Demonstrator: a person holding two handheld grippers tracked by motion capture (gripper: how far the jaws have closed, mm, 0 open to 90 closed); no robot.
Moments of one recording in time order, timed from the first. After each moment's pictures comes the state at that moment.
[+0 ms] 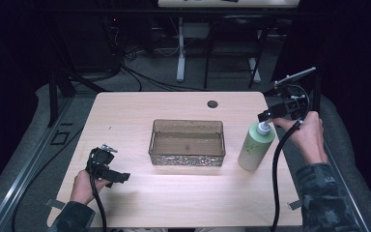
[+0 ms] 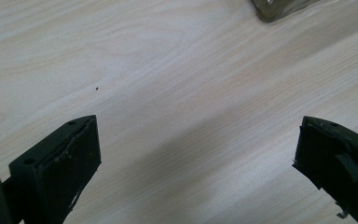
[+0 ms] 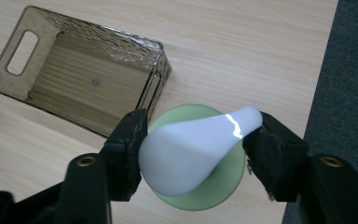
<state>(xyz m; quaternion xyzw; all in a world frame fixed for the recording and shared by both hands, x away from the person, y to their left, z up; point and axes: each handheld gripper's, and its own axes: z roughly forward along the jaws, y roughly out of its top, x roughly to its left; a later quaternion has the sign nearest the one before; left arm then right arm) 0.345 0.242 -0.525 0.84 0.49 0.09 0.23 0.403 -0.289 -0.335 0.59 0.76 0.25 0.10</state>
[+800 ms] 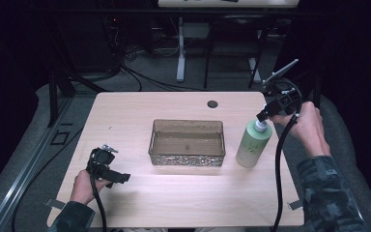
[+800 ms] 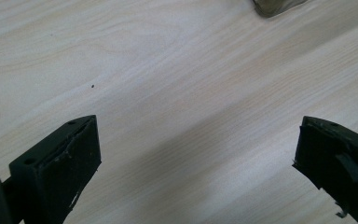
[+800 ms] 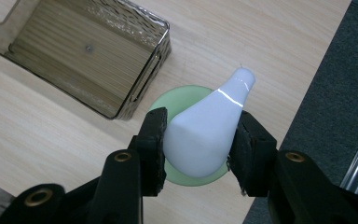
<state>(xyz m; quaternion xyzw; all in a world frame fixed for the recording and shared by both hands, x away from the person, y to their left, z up) 0.346 0.241 -0.525 0.84 0.49 0.08 0.23 0.415 -0.270 -0.324 0.52 0.83 0.17 0.10</state>
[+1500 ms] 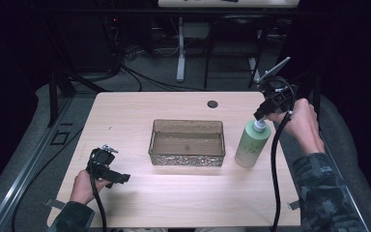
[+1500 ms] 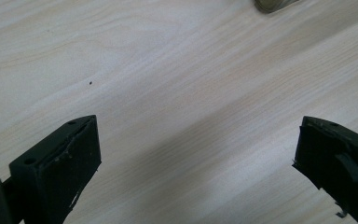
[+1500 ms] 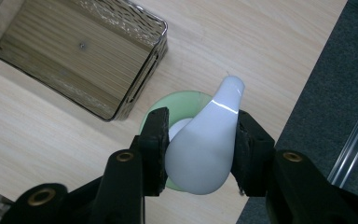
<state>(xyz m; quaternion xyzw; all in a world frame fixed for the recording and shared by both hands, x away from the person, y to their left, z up) 0.346 0.241 -0.526 0.84 0.49 0.08 0.22 0.422 -0.257 -0.322 0.52 0.83 0.15 0.11</state>
